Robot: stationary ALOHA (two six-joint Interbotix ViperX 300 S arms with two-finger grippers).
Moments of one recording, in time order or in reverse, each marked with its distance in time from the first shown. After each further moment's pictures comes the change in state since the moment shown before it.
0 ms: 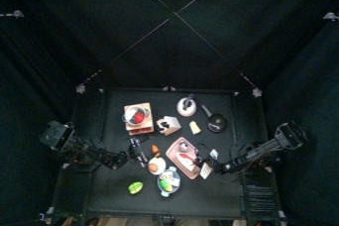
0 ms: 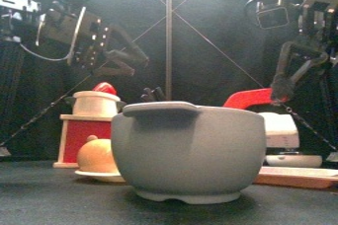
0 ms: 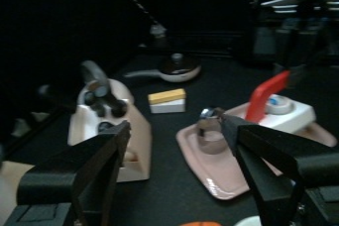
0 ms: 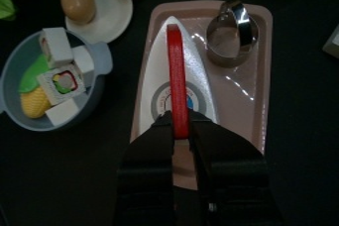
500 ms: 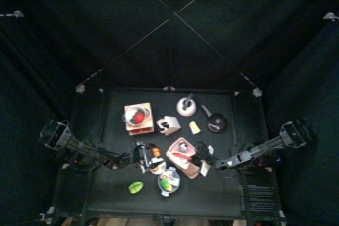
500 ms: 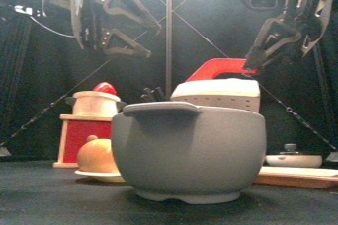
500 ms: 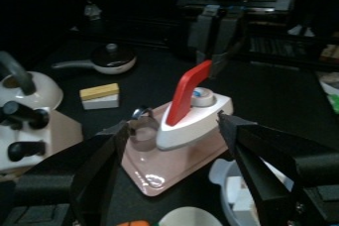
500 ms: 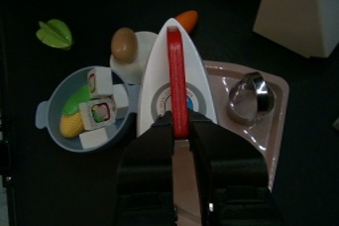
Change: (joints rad) left arm 0.040 -0.112 -0.075 0.054 0.333 0.005; right arm -0.121 -0.025 0.009 -0.270 -0.178 0.000
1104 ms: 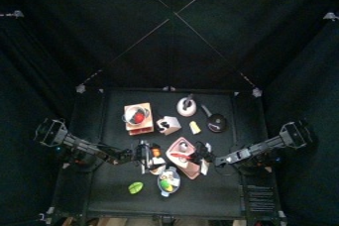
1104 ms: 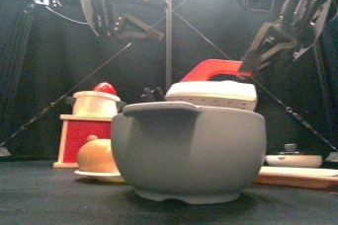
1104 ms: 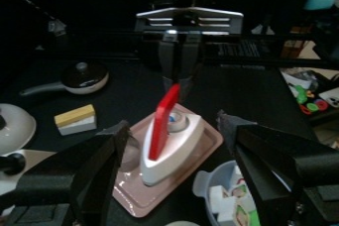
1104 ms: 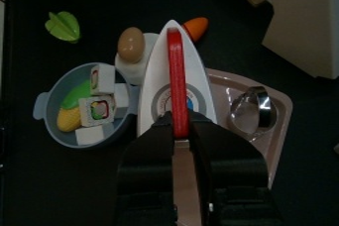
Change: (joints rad) left arm 0.075 0.006 -0.048 0.137 0.075 0.006; right arm -0.021 -0.006 0.021 -0.120 -0.095 0.000
